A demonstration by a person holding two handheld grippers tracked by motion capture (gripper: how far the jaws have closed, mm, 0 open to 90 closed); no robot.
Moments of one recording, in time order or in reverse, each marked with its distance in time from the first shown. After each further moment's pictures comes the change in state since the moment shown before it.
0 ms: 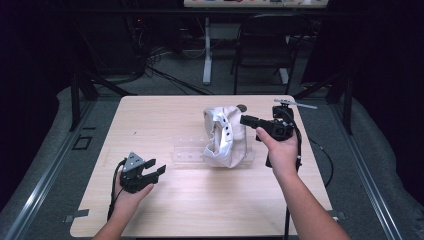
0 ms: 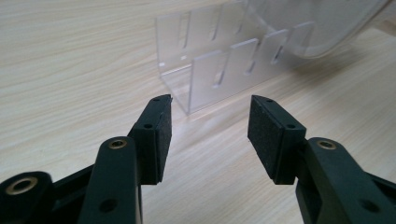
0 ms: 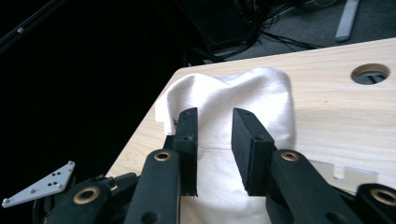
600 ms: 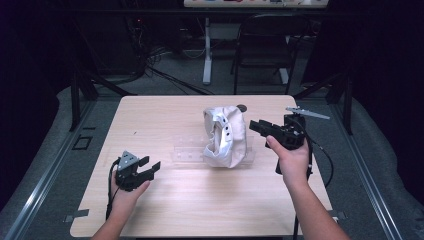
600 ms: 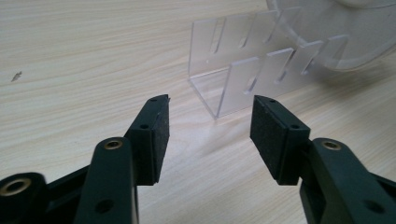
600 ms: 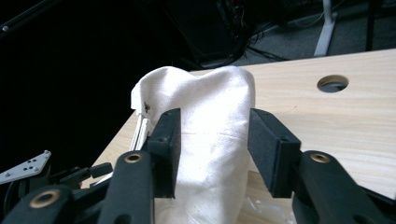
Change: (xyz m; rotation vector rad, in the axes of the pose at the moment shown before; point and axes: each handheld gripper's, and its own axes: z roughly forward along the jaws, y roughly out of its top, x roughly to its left) left arm 0.011 -0.002 -0.003 -0.036 0.066 -0.042; right arm -0.015 -0.015 -0.023 -0.060 -0.044 -0.058
